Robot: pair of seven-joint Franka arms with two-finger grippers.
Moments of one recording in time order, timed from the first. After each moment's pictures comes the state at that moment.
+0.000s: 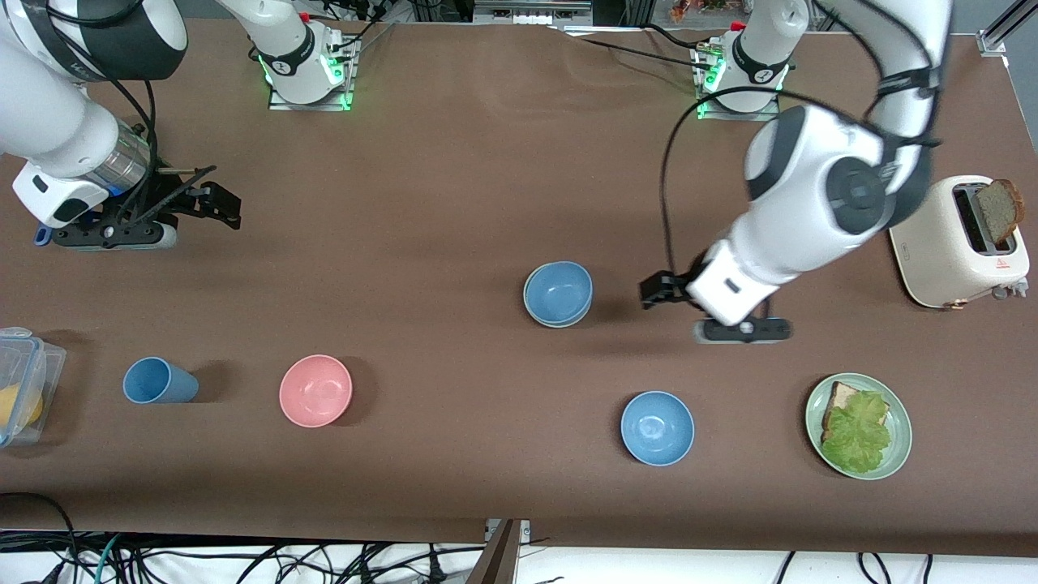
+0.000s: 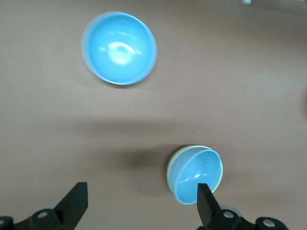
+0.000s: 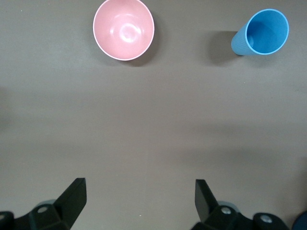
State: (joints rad) left arm -0.35 0.37 0.07 -1.49 -0.26 1.91 -0.33; right arm 0.03 0.01 0.10 -1.82 0.01 1.79 0.10
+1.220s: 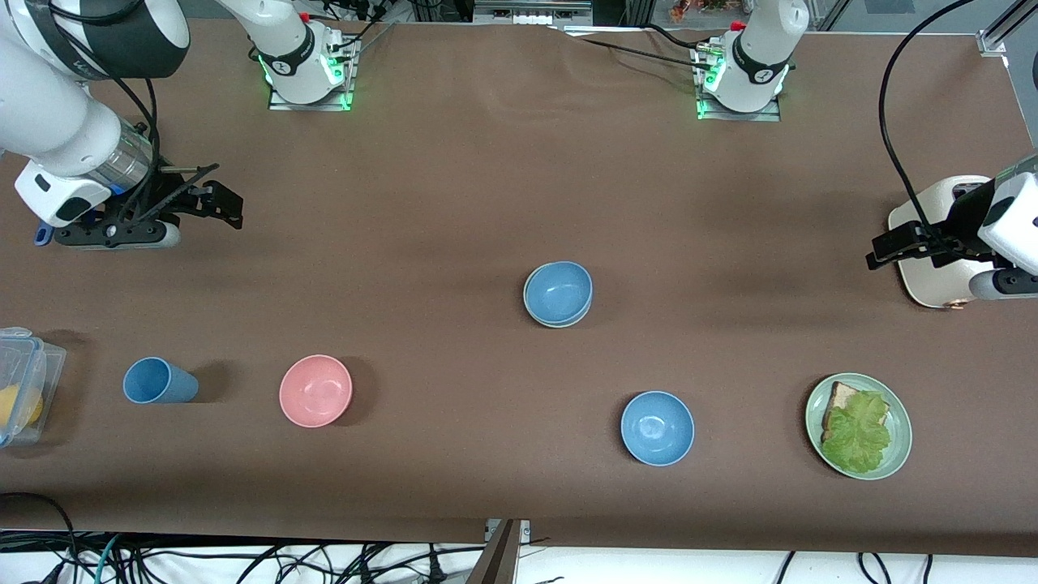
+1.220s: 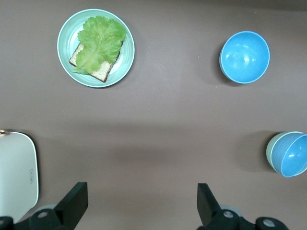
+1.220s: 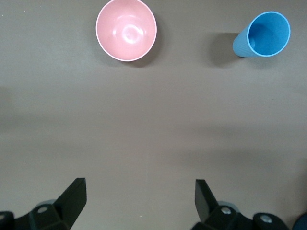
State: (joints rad) left arm -0.02 0.18 0.06 -1.49 -0.09 1.64 -0.05; right arm 0.04 0.00 0.10 -1.82 0.01 1.79 0.10
